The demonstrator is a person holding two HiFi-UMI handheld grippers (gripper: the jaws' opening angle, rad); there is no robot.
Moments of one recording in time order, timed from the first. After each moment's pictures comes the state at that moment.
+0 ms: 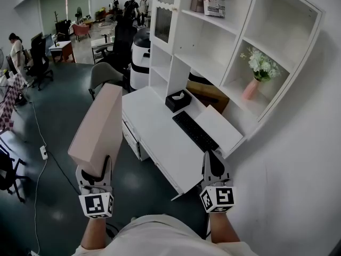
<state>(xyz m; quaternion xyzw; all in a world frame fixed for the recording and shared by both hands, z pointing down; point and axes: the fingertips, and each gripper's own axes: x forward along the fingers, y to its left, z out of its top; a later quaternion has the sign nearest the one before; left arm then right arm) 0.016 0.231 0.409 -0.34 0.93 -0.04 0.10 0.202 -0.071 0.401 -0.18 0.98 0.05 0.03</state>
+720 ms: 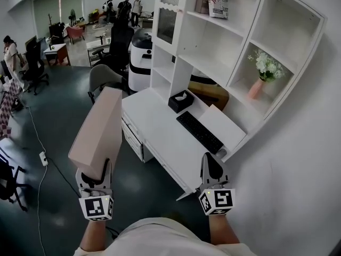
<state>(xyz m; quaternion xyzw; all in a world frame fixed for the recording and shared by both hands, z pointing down) -0.035 0.277 0.417 -0.37 0.92 -0.04 0.10 0.162 -0.013 0.407 -0.19 0.98 0.06 0.02</state>
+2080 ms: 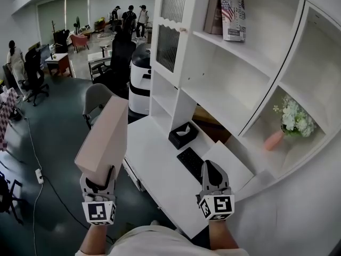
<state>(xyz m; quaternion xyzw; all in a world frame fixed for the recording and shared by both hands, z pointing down) -0.213 0.084 0.417 -0.37 0.92 -0.04 0.11 -0.032 -0.205 0.409 -0.17 0.98 0.06 0.02</state>
